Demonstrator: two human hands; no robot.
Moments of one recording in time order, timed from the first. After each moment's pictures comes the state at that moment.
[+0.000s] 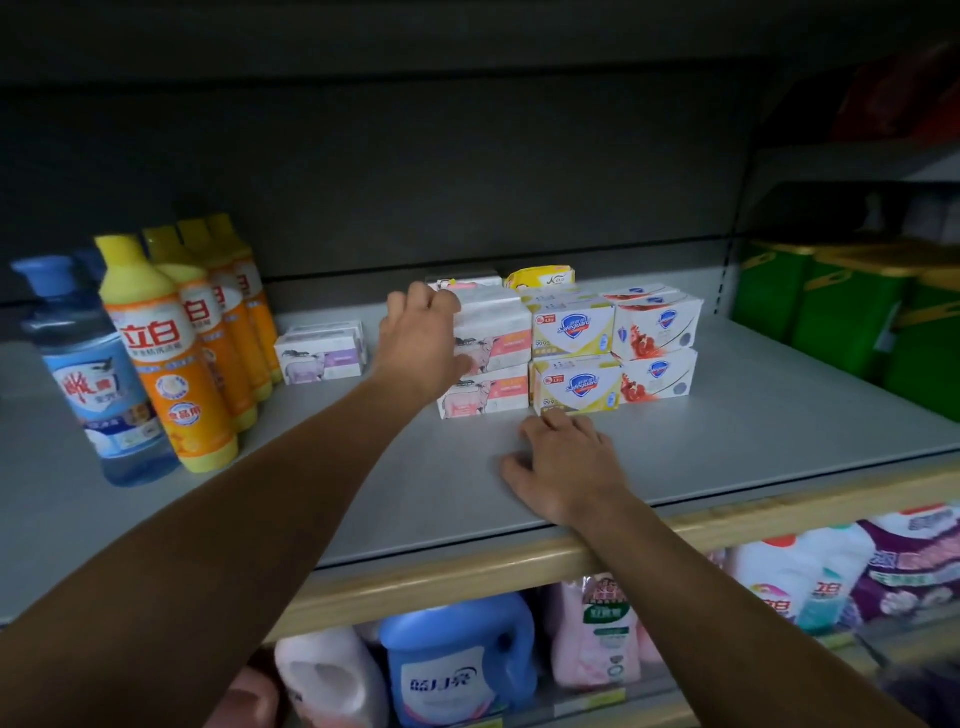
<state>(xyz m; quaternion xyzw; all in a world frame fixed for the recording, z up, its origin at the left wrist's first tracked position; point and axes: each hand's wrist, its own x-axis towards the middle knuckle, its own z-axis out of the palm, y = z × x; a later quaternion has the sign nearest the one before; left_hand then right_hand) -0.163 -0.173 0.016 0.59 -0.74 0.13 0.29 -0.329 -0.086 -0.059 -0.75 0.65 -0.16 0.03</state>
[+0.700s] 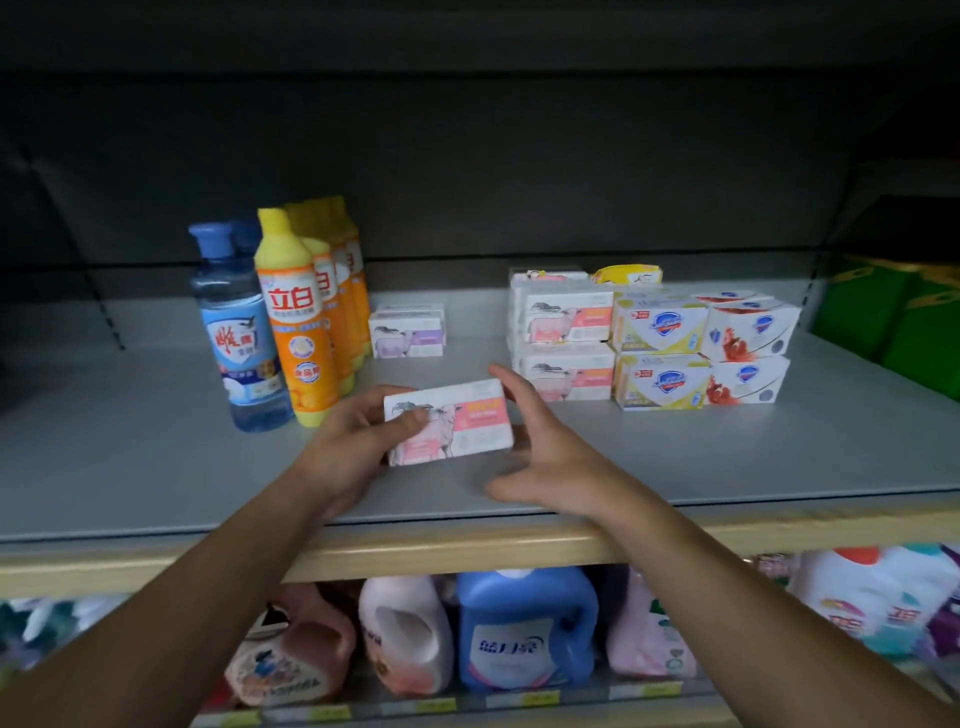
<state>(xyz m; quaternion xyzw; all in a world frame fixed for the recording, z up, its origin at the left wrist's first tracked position) -0.026 -0.047 -0.041 0.42 -0.50 -0.50 0.56 -0.248 -0.065 -0.048 -0.77 0.37 -0.33 0.39</state>
